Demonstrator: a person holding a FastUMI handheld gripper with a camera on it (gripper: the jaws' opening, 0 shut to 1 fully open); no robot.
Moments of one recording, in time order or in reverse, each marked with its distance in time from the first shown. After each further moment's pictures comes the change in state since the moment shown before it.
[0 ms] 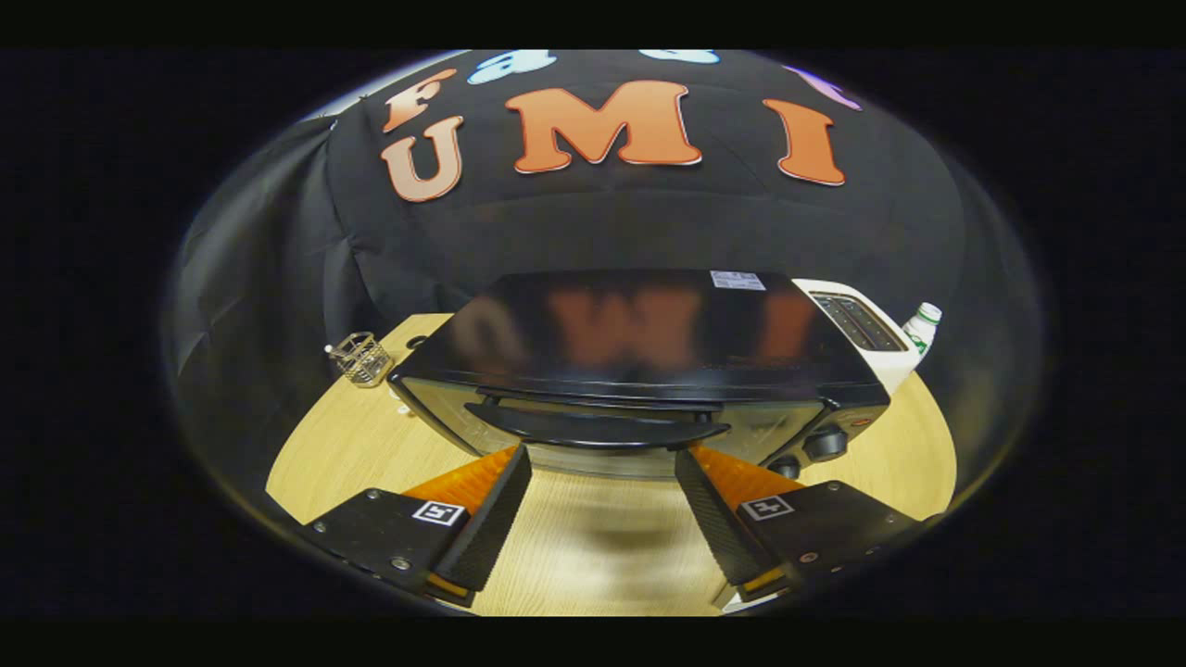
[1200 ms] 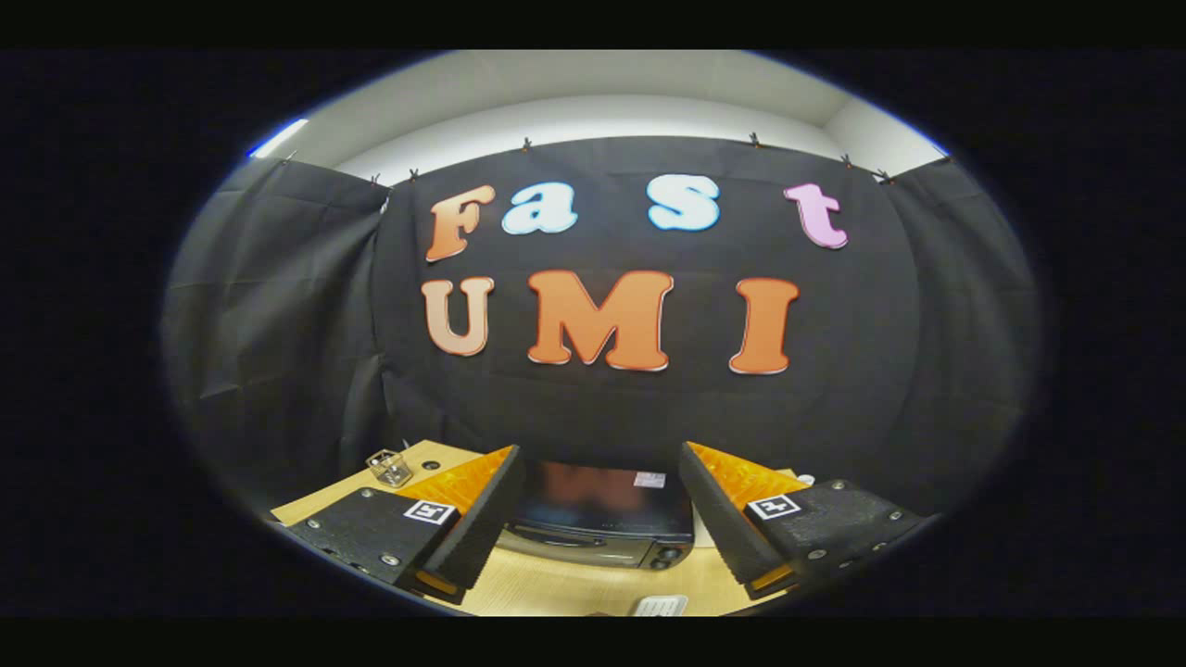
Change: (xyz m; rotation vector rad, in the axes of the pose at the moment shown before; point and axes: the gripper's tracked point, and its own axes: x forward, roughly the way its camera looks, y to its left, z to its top) arm -0.230 -0.036 0.202 -0.108 -0.596 -0.045
